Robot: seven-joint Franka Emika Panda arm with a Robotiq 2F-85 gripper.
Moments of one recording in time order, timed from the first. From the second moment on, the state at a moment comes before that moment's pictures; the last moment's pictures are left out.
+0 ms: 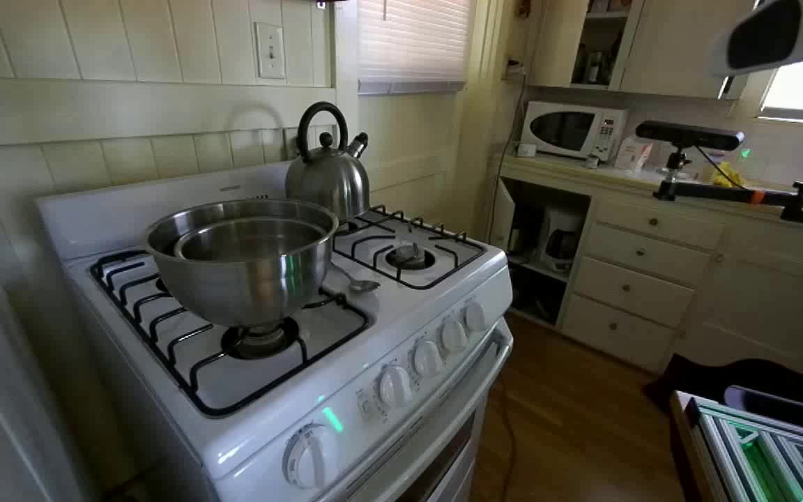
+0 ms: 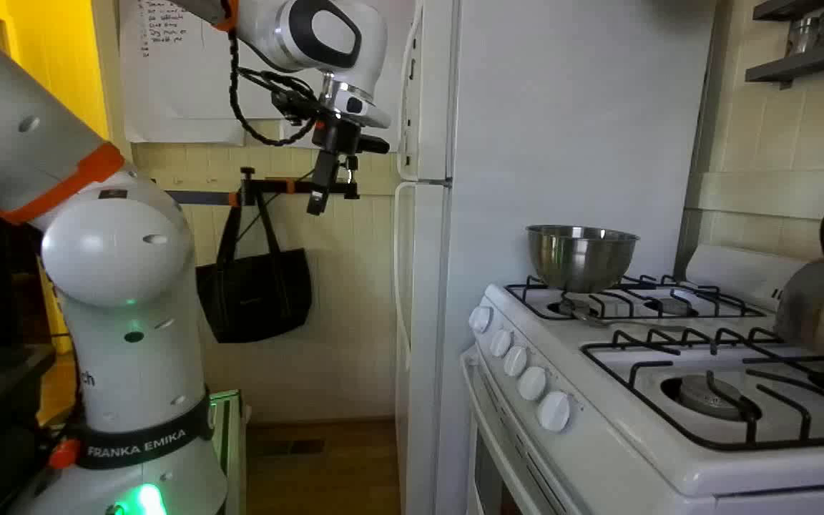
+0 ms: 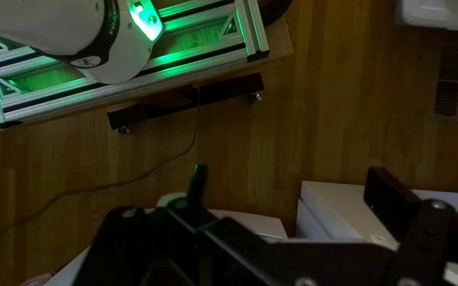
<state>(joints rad) 0.13 -0.72 0.32 -2.48 0.33 1.54 0.58</state>
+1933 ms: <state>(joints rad) -0.04 -0.61 -0.09 -2.12 0.23 1.71 0.15</state>
